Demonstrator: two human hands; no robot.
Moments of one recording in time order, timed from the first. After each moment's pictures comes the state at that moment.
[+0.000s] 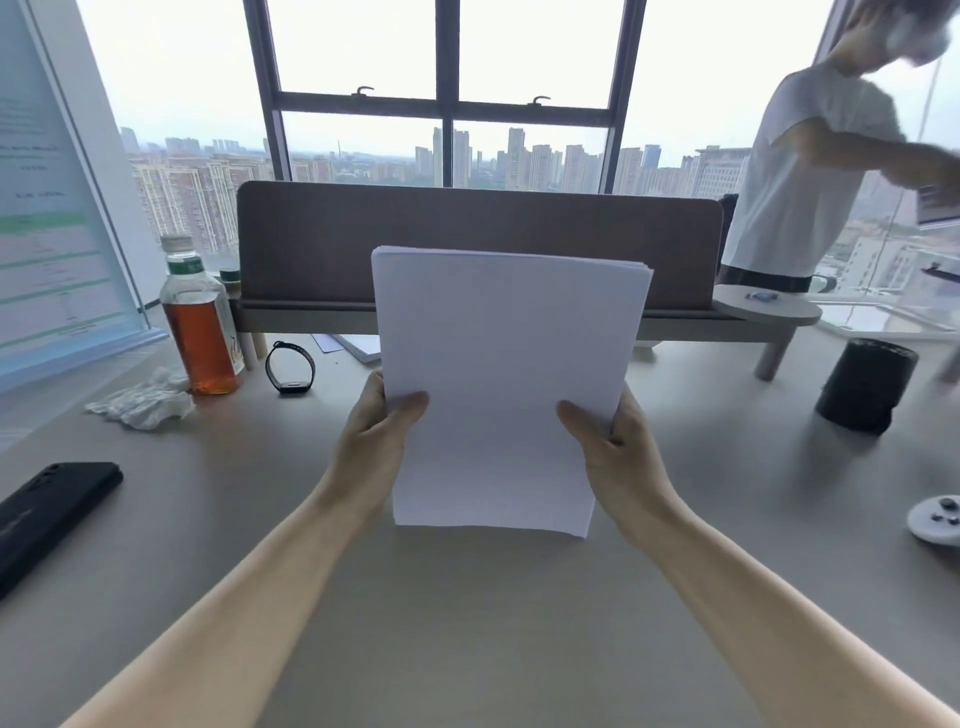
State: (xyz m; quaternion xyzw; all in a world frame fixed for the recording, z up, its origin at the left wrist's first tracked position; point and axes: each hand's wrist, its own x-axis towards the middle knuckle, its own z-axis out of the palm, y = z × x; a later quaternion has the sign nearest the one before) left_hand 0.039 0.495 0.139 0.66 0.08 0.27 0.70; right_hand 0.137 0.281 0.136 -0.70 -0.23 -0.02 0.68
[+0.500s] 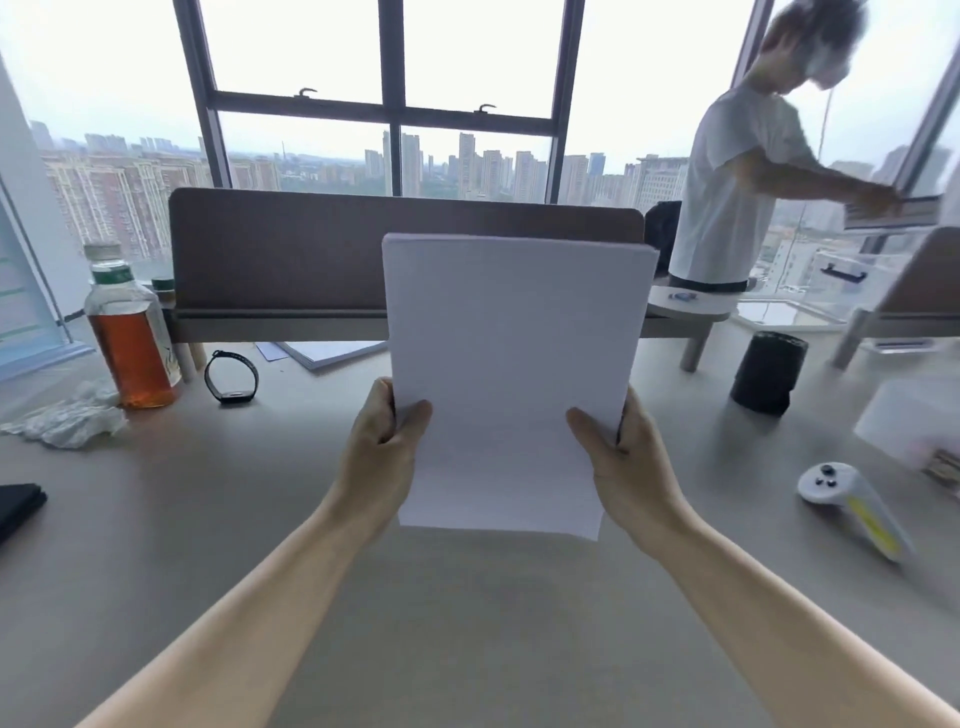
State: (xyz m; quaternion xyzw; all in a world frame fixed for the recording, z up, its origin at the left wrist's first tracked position) left_hand 0.042 0.438 0.144 0.70 0.07 0.26 0.66; right_hand 0.112 0.210 0.152 -0.74 -0.21 -0.08 0.64
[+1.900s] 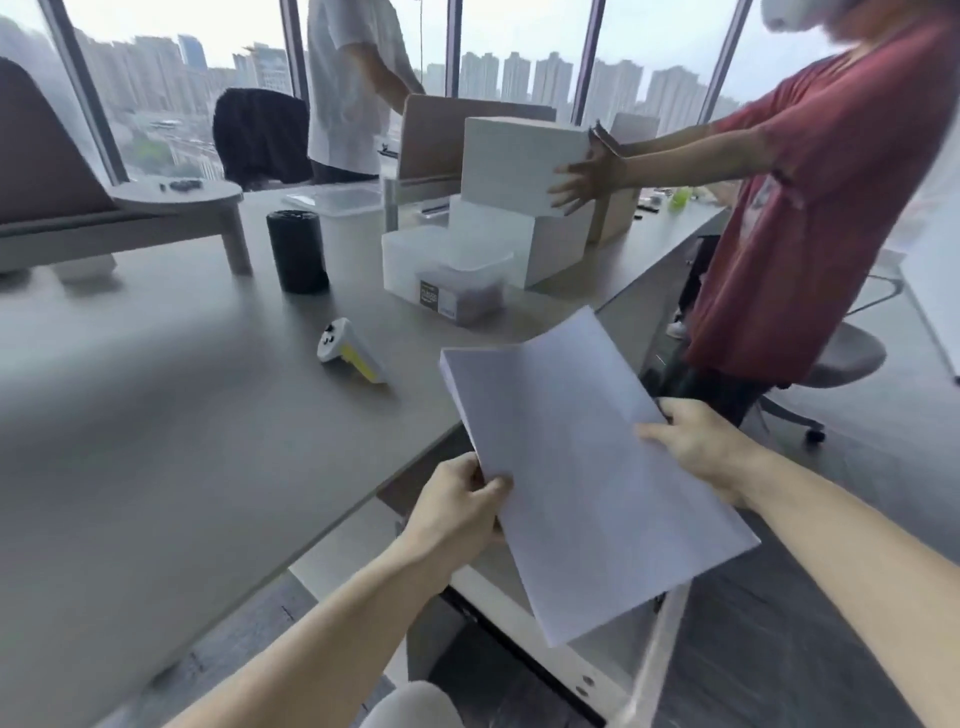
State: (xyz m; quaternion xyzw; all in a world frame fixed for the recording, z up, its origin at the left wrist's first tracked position) left_hand 0.020 -0.049 0.054 0.71 -0.14 -0.24 0.65; right_hand -0.040 -0.311 0.108 -0.84 0.29 -0.04 0.46
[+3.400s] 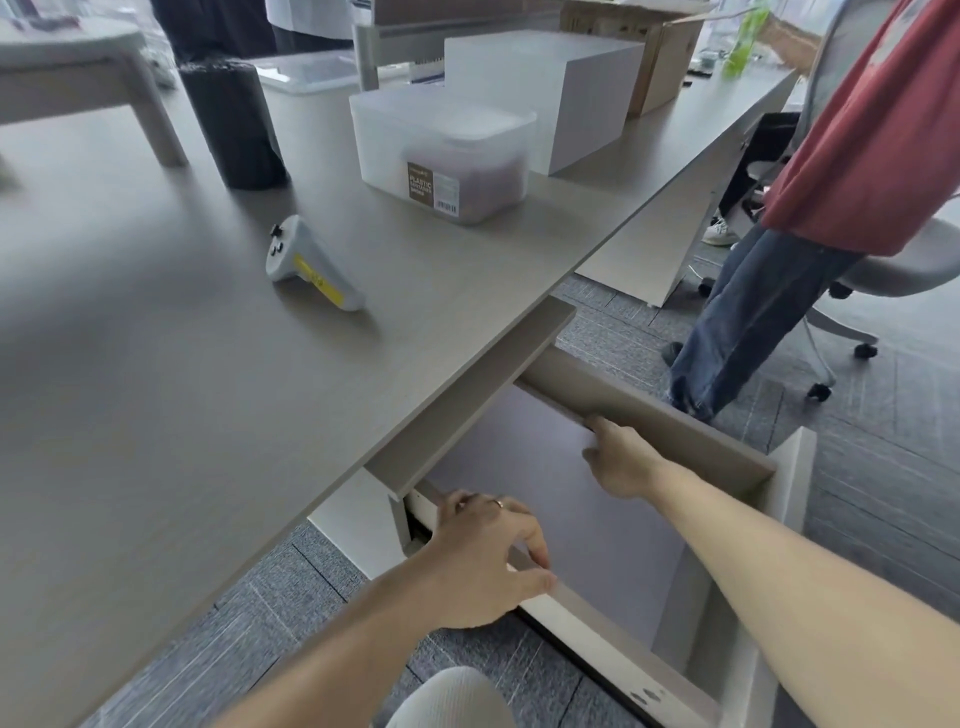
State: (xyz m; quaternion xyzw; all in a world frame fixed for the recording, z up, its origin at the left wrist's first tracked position) left_hand 0.059 -0.060 -0.066 0.85 -0.42 -0.21 0.25; right_hand 0.060 -0.308 -0.093 -0.93 0.27 0.16 0.19
